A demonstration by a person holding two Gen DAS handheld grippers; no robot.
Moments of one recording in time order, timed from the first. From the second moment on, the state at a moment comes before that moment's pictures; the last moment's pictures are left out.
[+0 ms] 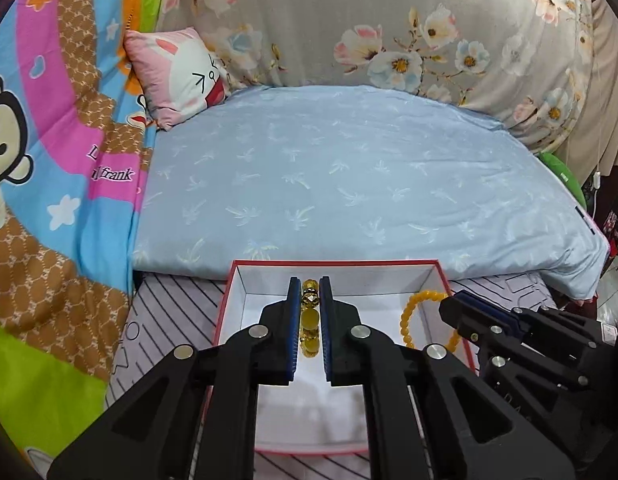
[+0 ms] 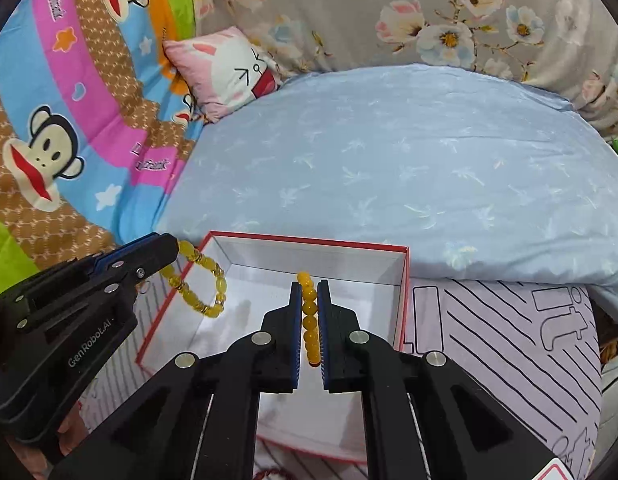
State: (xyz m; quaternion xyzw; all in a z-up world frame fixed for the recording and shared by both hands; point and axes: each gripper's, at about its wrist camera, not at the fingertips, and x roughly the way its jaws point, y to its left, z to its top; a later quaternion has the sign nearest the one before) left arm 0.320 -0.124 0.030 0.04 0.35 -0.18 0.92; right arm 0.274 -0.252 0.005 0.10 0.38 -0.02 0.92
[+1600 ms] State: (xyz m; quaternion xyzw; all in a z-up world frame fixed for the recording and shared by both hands) left arm 0.145 -0.050 -0.019 0.06 0.40 -0.11 0.91; right arm 0.042 -0.246 -0.033 0.07 0.39 -0.09 0.91
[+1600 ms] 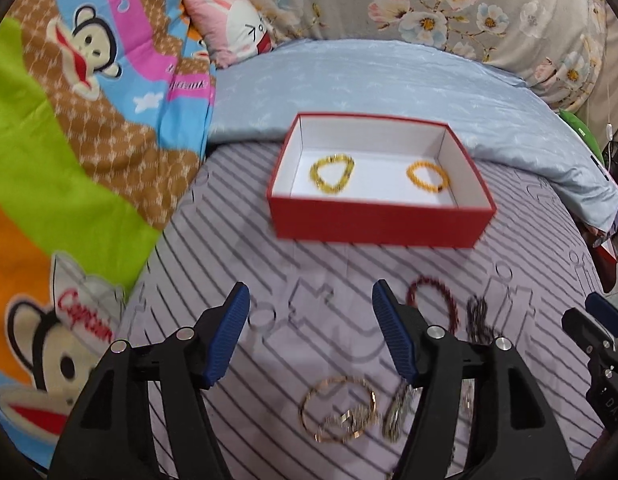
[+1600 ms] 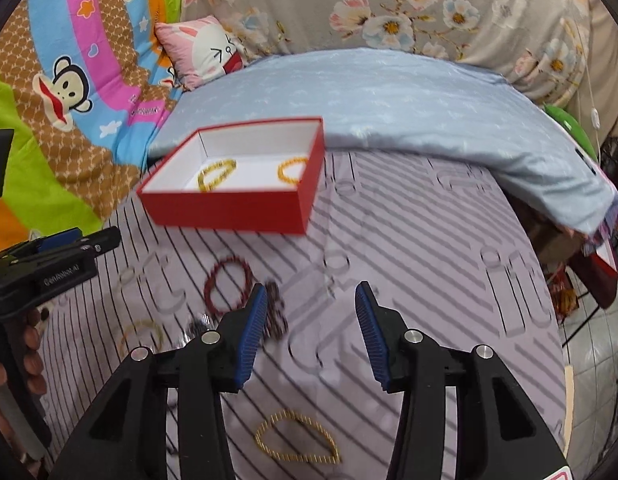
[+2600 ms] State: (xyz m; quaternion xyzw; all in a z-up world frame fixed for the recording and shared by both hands) left arm 0.050 -0.029 -0.082 0.05 0.48 -0.12 0.87; right arm -0.014 -0.241 -0.103 0.08 0.46 -0.09 0.88
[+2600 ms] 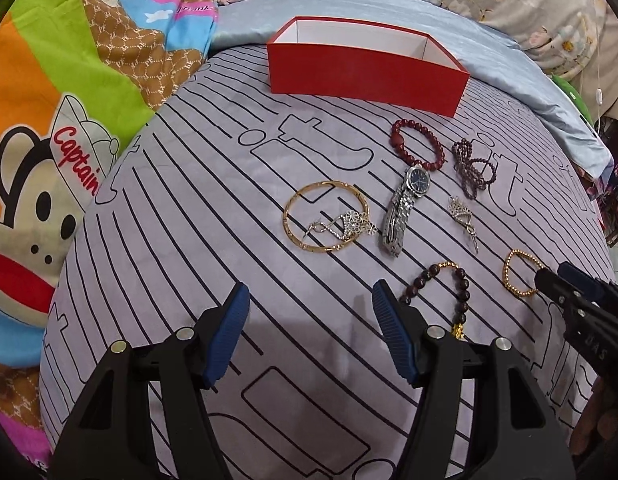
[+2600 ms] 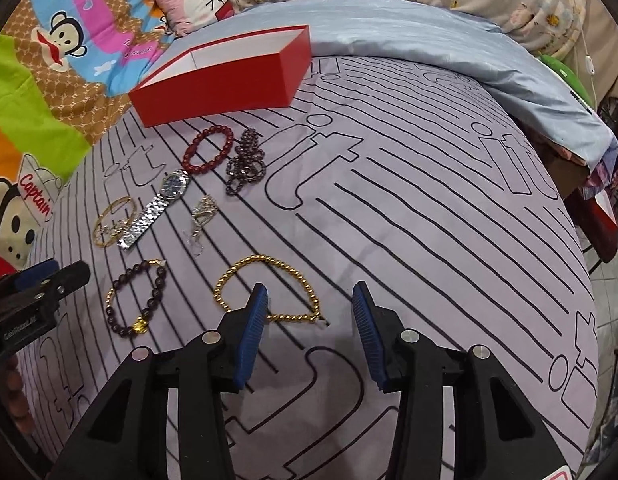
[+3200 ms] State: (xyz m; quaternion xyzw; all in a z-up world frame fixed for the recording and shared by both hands) left arm 0.045 -0.057 -0.092 0.06 0.49 -0.16 0.86; right arm -0.012 -0.231 -0.109 0.09 0.47 -0.07 0.87
